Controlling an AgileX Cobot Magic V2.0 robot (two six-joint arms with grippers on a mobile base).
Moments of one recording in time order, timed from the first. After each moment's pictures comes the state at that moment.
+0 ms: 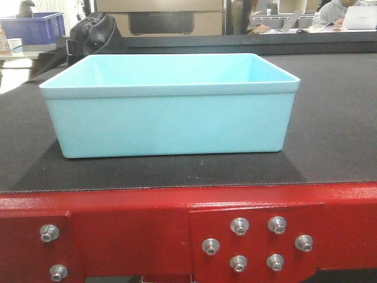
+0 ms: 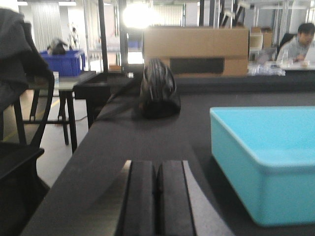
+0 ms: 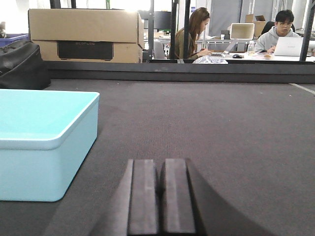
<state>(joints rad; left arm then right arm) 0.00 0.01 -0.03 0.04 0.03 0.01 -0.04 0.00 0.00 0.06 0.03 -0.03</state>
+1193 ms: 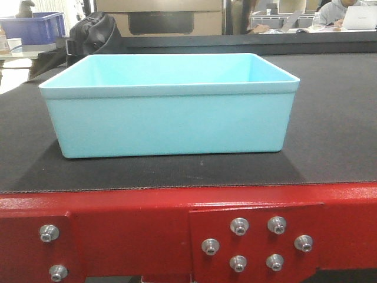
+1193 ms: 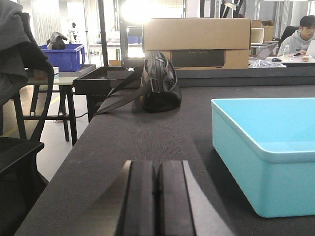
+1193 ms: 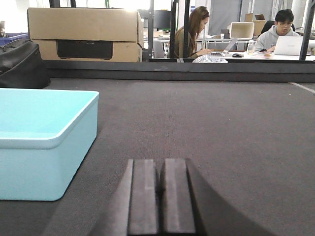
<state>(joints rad) 0.00 0.01 0.00 -0.01 -0.01 0.06 -0.04 0.00 0.00 0.06 0.03 -0.03</state>
